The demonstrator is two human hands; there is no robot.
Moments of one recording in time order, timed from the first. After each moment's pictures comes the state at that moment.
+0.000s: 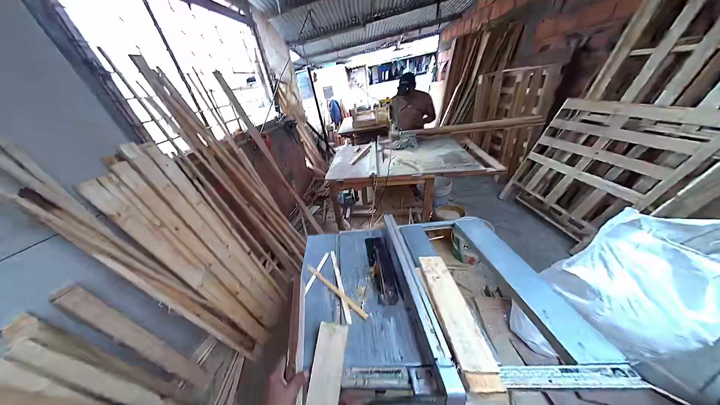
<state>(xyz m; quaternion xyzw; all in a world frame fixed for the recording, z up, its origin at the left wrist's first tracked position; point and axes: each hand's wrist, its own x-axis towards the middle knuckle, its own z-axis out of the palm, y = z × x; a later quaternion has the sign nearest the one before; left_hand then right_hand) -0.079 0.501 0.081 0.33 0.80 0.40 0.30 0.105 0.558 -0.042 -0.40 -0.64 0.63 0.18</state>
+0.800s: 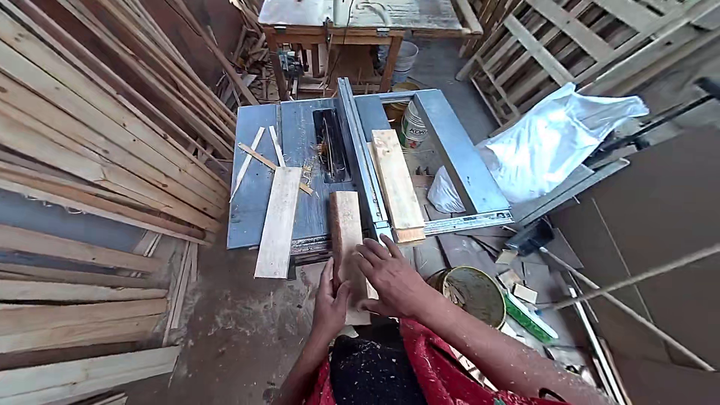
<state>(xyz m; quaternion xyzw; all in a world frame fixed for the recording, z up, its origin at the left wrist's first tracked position) 0.147 0.478 -0.009 0.40 0.62 0.49 0.47 0.311 0.556 0.113 -0.32 -0.94 0.14 -0.05</state>
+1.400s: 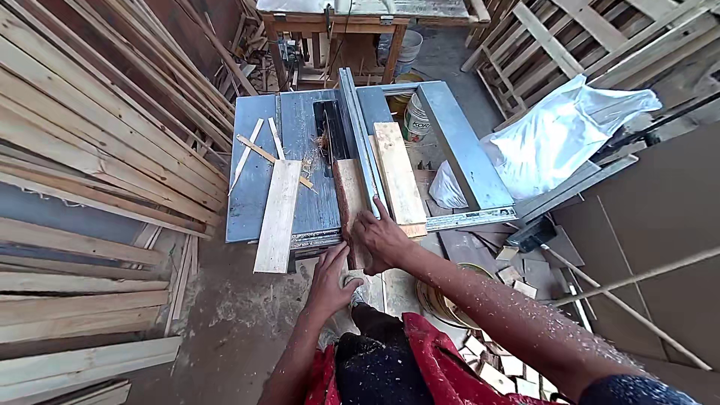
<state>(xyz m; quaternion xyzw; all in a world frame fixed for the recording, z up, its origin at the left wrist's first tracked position) 0.127 0.499 0.007 0.63 0.67 0.27 0.29 0.287 0.634 0.088 -0.28 -0.95 -0.03 -0.13</state>
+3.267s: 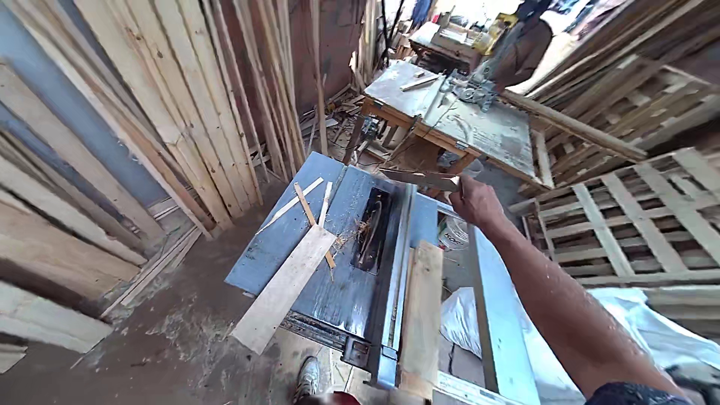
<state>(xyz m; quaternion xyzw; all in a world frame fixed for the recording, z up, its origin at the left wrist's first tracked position) 0.103 0.411 0.079 0.44 0.82 0.30 0.23 0.264 1.019 0.243 -0.37 -0.92 -0.04 0.14</state>
